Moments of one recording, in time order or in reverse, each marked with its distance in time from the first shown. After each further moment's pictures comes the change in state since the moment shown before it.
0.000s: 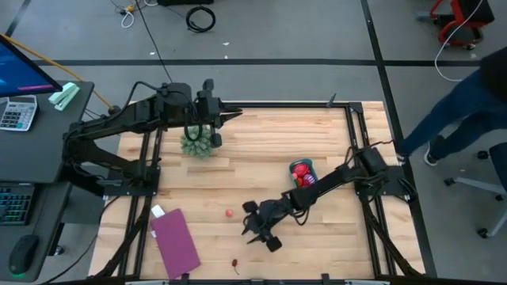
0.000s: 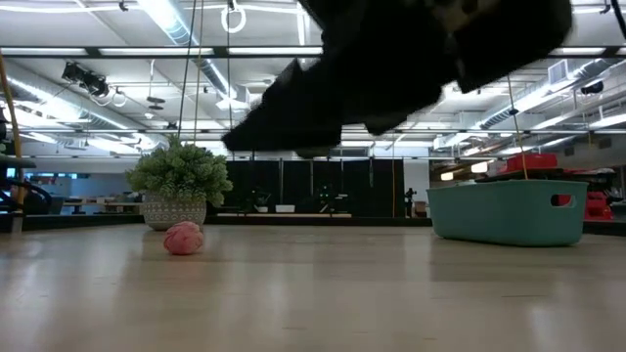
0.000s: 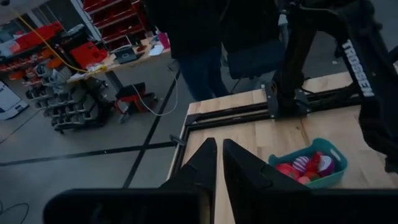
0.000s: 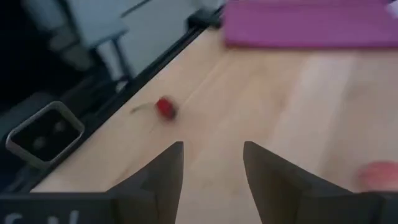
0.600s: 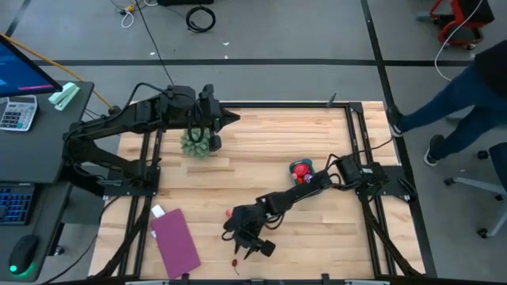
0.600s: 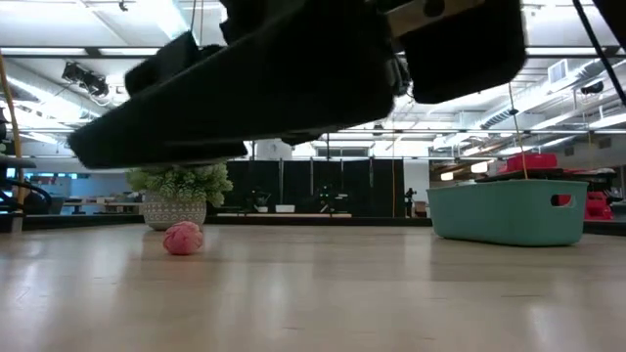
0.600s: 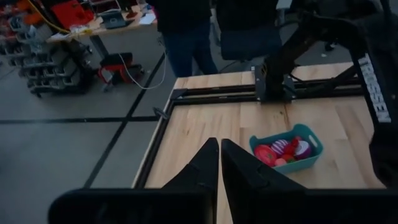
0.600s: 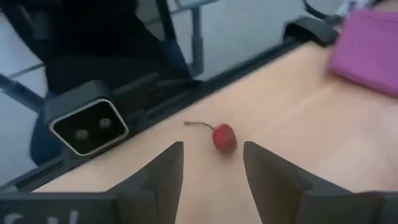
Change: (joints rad) left arm 0.000 0.000 0.000 -0.104 0.000 -0.138; right arm -0.032 0.246 0.427 -0.332 -0.396 -0.300
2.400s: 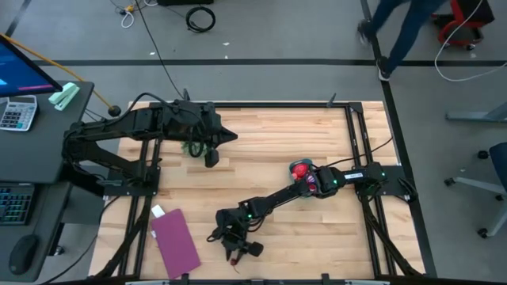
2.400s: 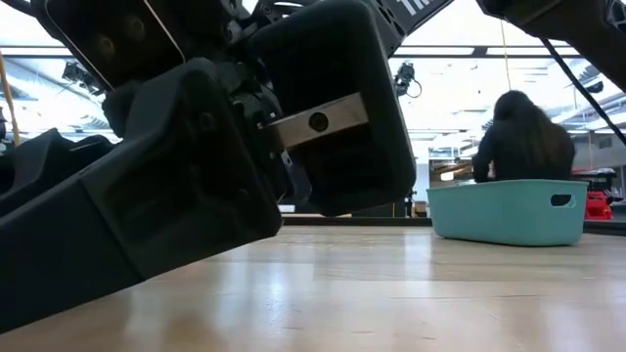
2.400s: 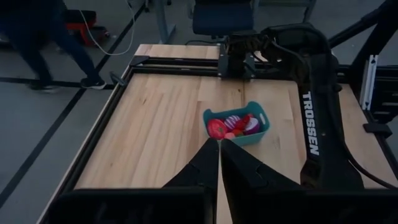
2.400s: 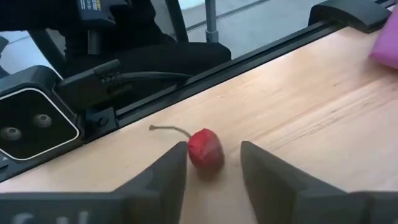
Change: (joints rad) left arm -0.116 0.000 0.000 -0.129 0.000 -0.202; right arm -0.030 0.303 0.355 -0.102 -0.195 -0.038
